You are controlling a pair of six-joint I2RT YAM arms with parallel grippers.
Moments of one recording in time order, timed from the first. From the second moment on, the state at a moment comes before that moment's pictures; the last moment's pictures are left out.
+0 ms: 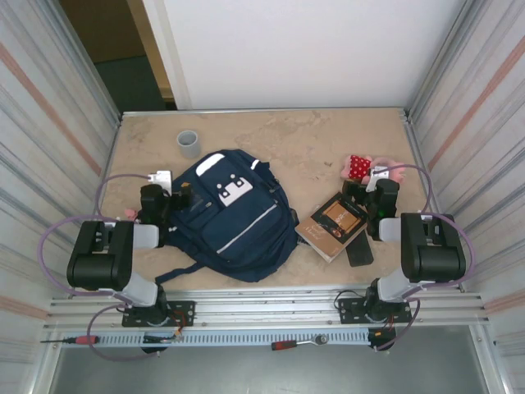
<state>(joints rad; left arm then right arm) -0.03 1.52 0.38 0.73 -0.10 0.04 -0.05 1.54 0.41 0.70 -0.02 0.07</state>
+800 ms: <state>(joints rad) -0.03 1.52 0.38 0.73 -0.08 0.04 -0.05 1.54 0.41 0.70 -0.02 0.07</state>
